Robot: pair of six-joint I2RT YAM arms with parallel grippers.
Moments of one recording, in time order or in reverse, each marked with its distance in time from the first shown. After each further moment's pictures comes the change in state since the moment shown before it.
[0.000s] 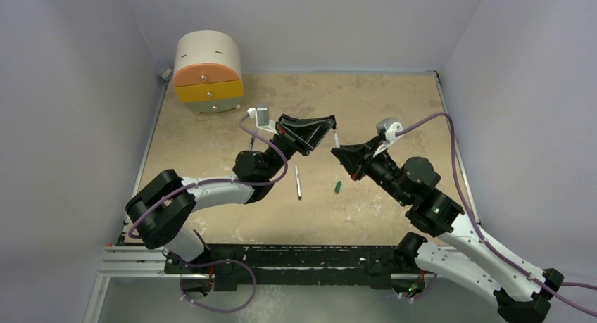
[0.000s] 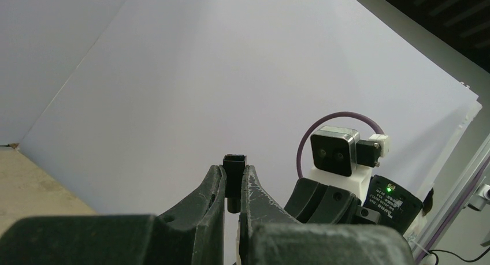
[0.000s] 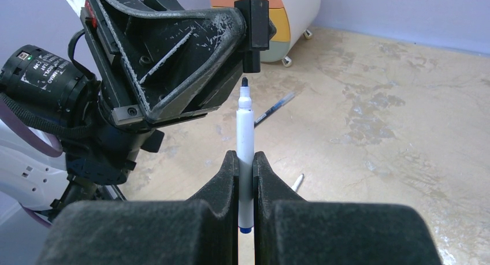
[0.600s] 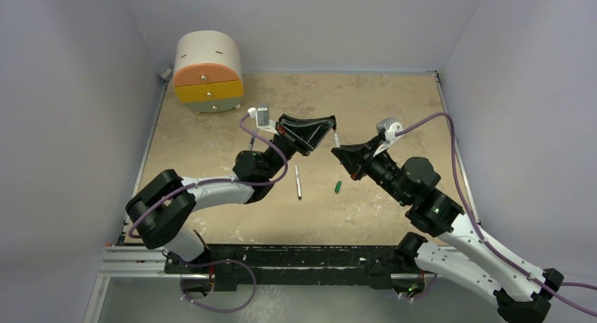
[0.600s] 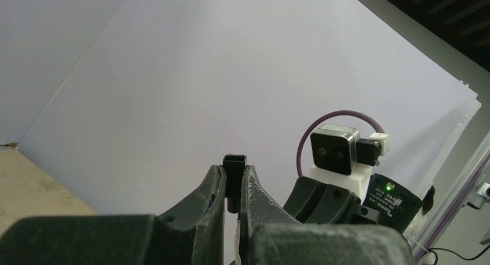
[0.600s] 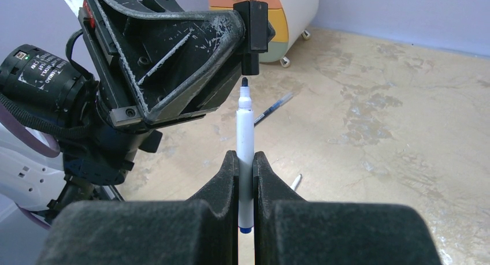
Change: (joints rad) left arm 0.000 0.003 0.000 0.000 0.004 0.000; right arm 0.000 0.000 0.000 0.000 0.003 -0.007
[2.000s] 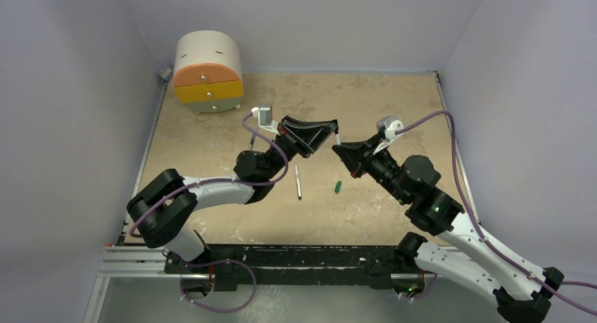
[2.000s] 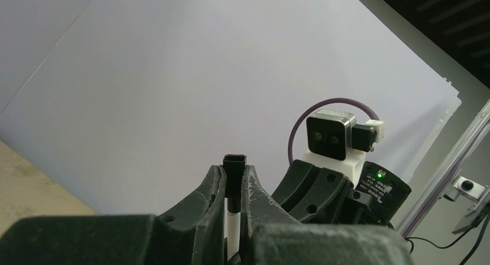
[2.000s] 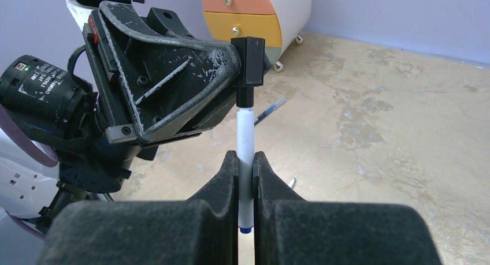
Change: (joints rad) left arm 0.000 0.007 -0.005 -0.003 0.042 -0.056; right arm 0.000 0.013 0.020 0.000 0.022 -0.015
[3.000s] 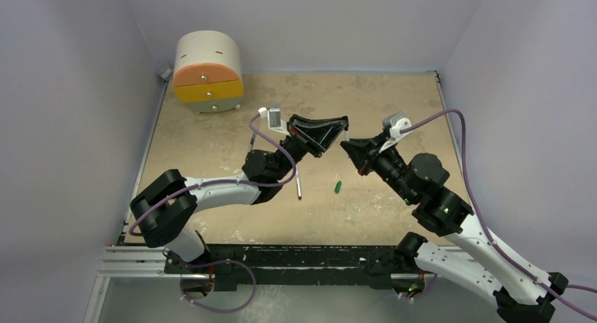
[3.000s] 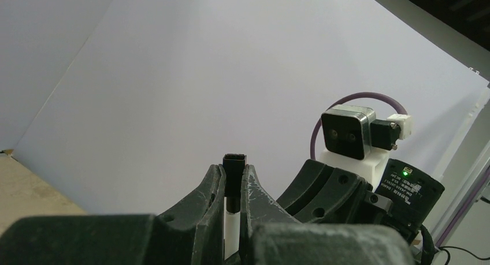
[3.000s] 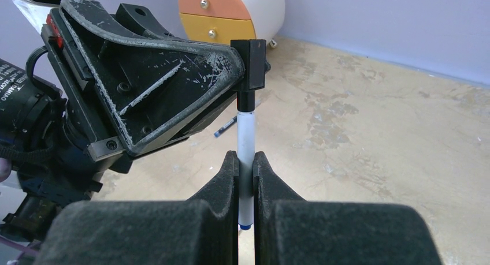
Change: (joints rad) left arm -0.090 0.016 0.087 -0.079 -0.051 0.142; right arm -0.005 0.004 0.075 -0.097 0.049 -0.079
